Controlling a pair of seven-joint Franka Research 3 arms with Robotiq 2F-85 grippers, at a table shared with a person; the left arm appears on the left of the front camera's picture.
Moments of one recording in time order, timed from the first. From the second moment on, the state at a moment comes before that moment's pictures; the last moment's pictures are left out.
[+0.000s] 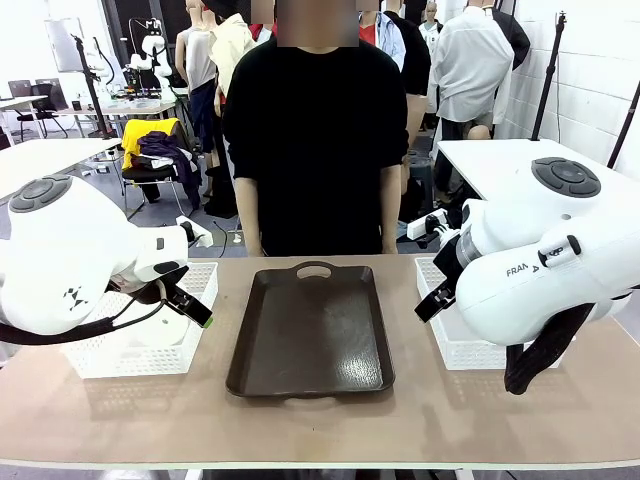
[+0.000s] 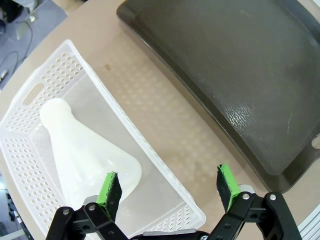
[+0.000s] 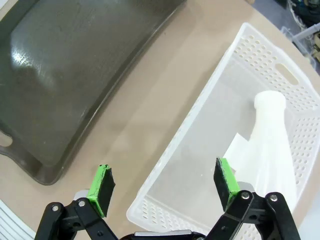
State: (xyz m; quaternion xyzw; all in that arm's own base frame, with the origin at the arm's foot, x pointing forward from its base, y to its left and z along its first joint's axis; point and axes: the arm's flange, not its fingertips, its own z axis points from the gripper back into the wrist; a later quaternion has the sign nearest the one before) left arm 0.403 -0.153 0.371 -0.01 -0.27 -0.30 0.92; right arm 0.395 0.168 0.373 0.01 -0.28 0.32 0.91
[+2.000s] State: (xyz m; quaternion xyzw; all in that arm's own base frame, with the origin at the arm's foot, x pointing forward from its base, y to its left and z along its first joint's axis) left arm 0.392 0.084 0.381 -0.59 -0.20 -0.06 0.78; right arm 0.403 -0.047 0.417 0.52 -0.11 0.11 0.84
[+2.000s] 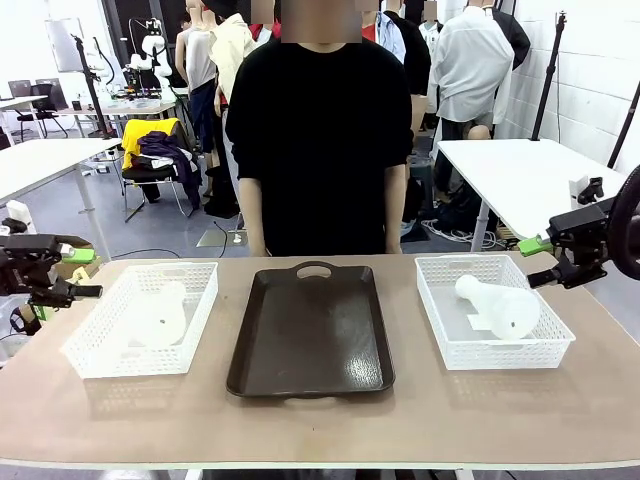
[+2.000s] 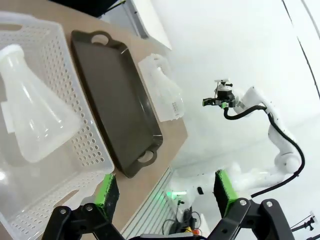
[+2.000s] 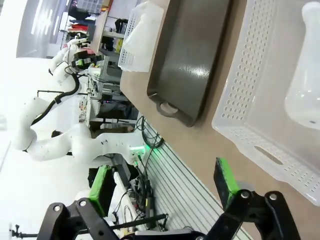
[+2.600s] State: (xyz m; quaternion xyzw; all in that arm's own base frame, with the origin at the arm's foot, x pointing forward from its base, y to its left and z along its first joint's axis) left arm 0.400 0.081 0.379 -0.59 -0.18 -0.07 0.79; right arm 0.400 -0.060 0.420 0.55 -0.11 0.09 0.82
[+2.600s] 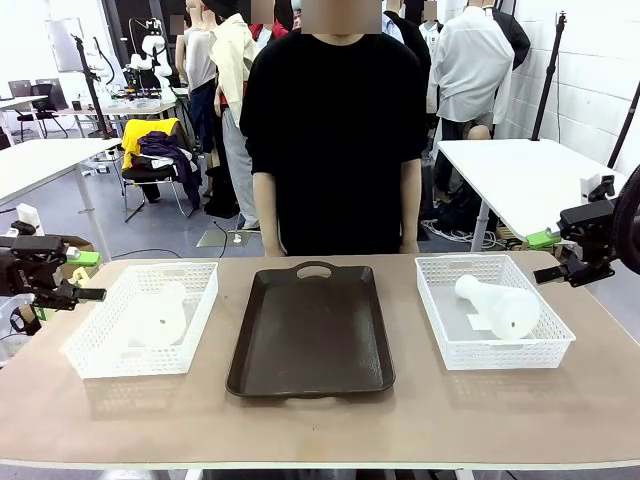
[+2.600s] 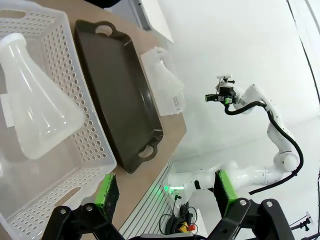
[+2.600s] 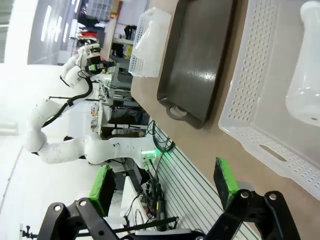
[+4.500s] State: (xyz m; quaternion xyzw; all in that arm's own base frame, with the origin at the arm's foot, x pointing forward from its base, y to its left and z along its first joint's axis) left arm 0.400 0.077 0.378 -0.58 -0.17 -0.07 0.79; right arm 0.400 -0.061 0.421 0.55 -0.12 0.09 0.82
